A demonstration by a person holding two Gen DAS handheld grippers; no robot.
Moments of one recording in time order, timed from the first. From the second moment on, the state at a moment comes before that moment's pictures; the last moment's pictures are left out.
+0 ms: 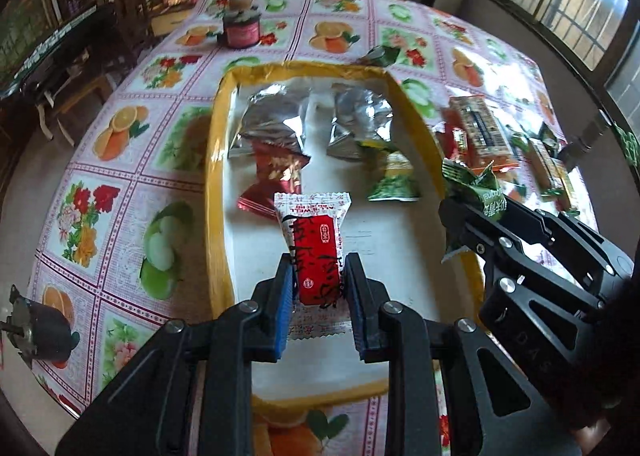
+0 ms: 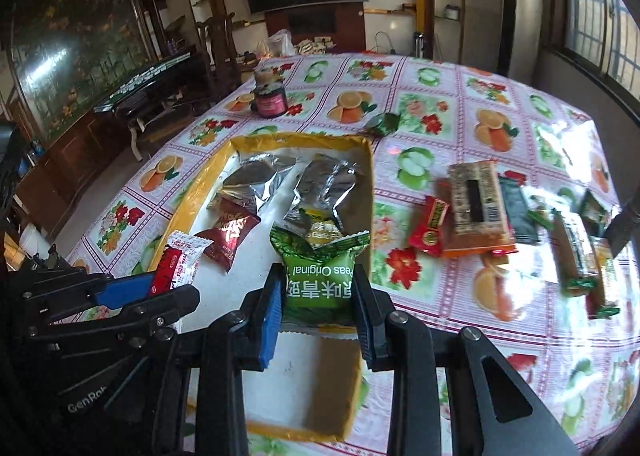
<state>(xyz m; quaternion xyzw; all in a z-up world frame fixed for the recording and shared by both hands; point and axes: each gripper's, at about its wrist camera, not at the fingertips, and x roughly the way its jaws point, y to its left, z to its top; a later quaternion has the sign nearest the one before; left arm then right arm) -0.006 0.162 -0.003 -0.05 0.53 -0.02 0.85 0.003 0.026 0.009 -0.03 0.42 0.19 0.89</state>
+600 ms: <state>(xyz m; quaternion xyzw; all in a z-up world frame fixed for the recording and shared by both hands) 0.030 0.170 -0.041 -0.05 0.58 0.01 0.82 0.026 0.043 -0.028 -0.04 0.47 0.20 0.86</state>
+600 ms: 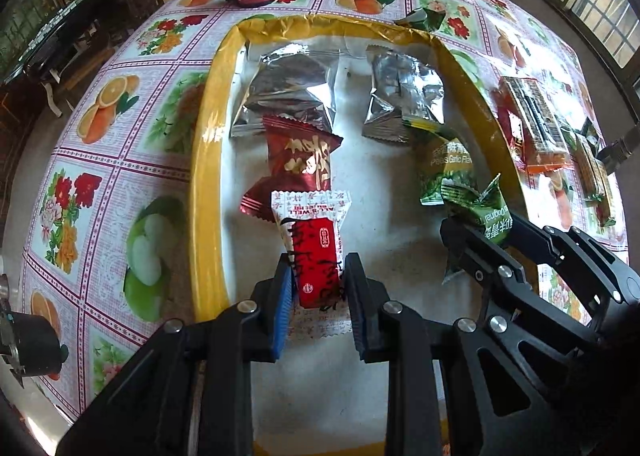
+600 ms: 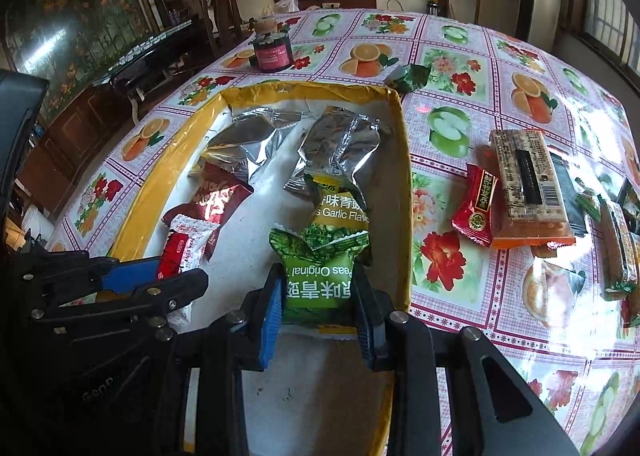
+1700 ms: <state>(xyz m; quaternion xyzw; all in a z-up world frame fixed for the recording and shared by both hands) -0.003 0.148 -0.009 -0.02 0.52 0.03 0.85 -0.012 -0.004 0.005 0.00 0.44 0.19 0.88</state>
